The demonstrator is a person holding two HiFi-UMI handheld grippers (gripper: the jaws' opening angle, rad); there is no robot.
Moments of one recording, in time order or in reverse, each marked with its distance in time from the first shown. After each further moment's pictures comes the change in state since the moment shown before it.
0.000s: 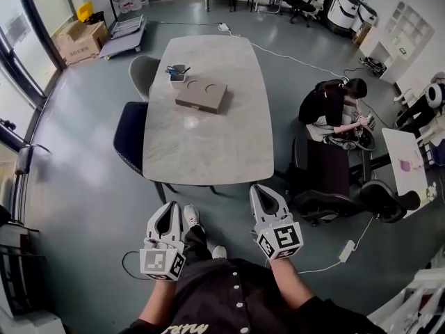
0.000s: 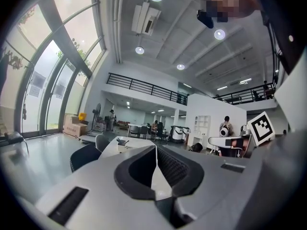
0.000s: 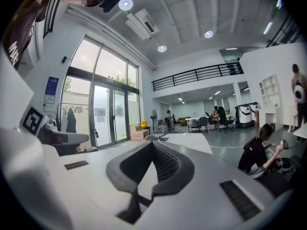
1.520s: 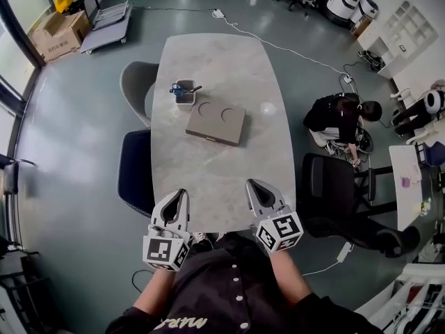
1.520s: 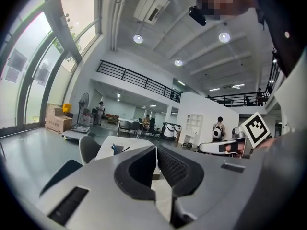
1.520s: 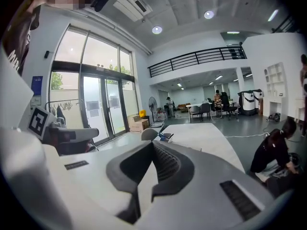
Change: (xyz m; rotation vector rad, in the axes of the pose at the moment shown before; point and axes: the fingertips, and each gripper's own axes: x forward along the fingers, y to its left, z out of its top) left arm 0.250 0.173 0.049 -0.031 0.069 -0.167; right arm 0.300 -0.016 0.005 0.062 0.161 0.005
